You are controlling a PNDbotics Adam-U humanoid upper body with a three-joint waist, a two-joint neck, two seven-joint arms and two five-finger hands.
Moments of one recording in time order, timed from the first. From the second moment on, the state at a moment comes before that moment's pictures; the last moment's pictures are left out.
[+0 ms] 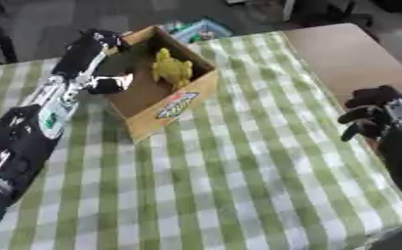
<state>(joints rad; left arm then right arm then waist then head) -1.00 0.33 -0.11 -0.91 -0.96 -0.23 0.15 -0.29 -0.29 -0.08 -1.83 -0.29 0.07 0.17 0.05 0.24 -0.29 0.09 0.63</state>
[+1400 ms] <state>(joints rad) -0.30 0.38 0.01 -1.77 0.13 -0.10 0.18 -0.24 -0.29 -0.12 -1.83 -0.28 0.07 0.13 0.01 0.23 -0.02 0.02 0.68</state>
